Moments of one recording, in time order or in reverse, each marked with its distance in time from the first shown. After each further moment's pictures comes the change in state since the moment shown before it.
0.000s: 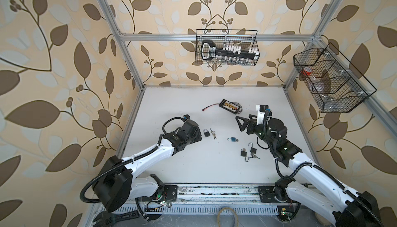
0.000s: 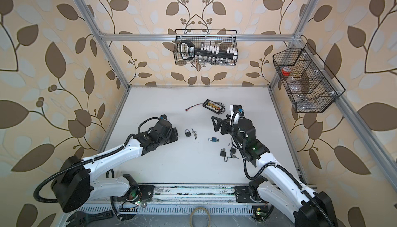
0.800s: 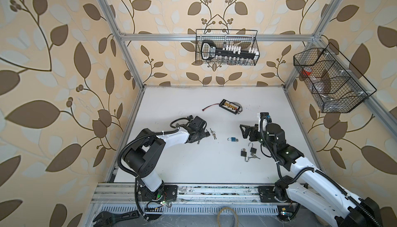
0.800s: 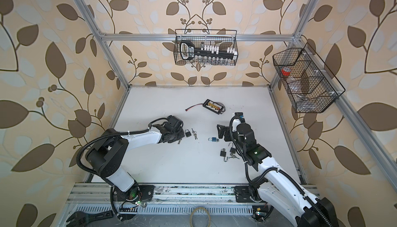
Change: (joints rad) left arm 0.053 0.381 0.145 0.035 0.003 -0.059; right arm 0.000 -0.062 -0.055 -0.227 0.117 -0.023
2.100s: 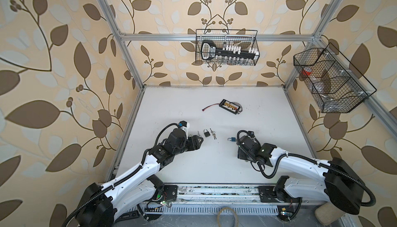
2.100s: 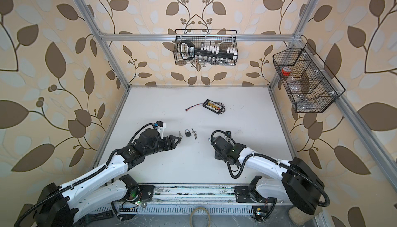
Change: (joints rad) left arm 0.000 -0.750 -0.386 0.057 0.262 0.176; right arm 0.339 0.378 0.068 -0.427 0.216 0.500
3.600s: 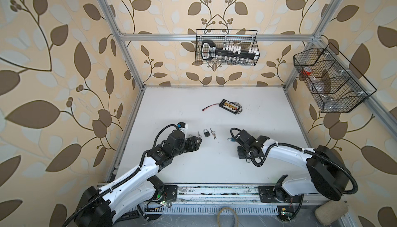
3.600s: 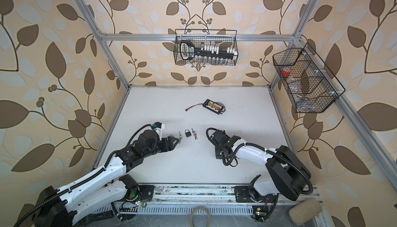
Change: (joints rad) left arm 0.000 -0.043 -0.018 -0.049 -0.050 0.001; right arm -0.060 0.166 0.090 -0.065 -0.143 -0.306
